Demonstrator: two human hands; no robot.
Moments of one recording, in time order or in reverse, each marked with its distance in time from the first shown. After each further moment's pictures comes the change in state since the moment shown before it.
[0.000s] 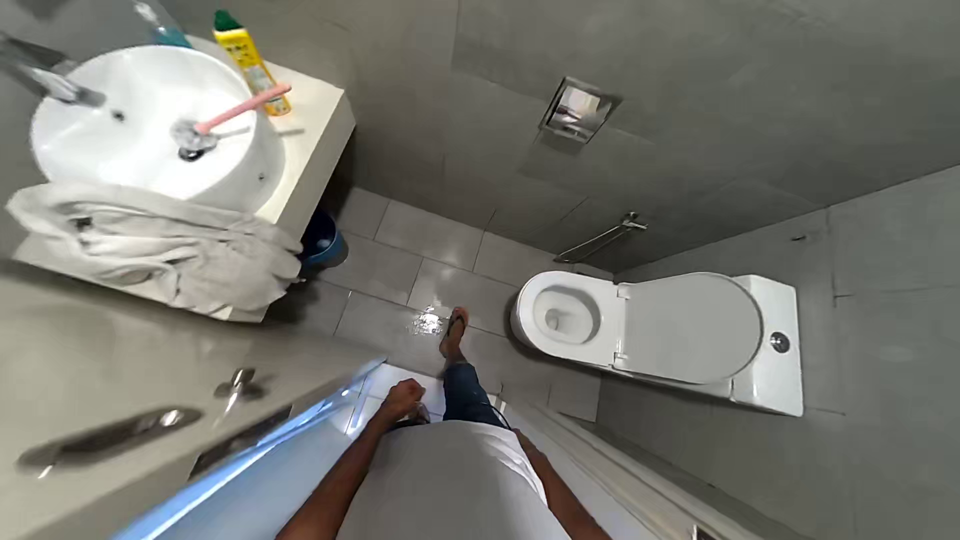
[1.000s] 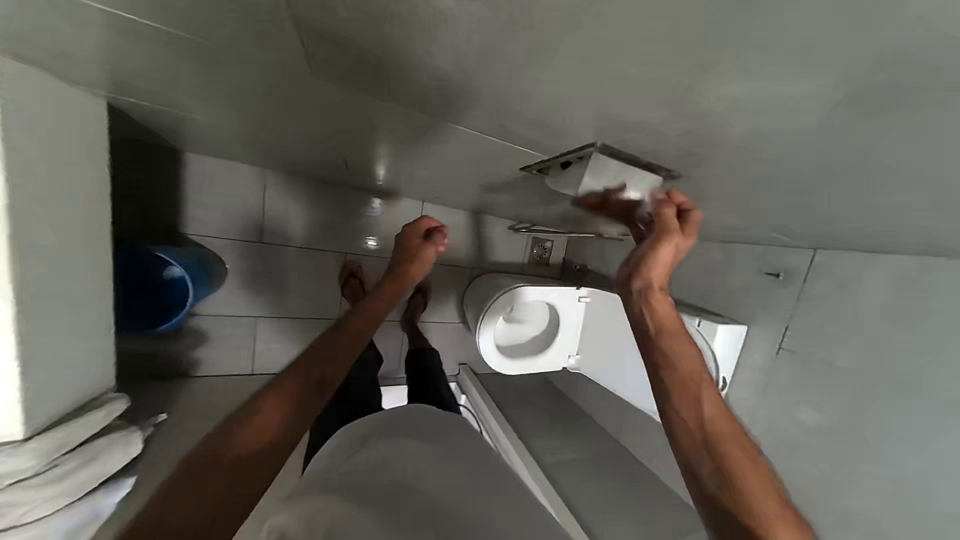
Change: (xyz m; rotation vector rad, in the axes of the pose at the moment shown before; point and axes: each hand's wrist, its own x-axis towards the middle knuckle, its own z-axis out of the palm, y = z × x) left_hand 0.349 0.508 -0.221 -0.266 -0.009 0.306; right_hand 0.242 -0.319 -0.593 0.785 1.212 -0.403
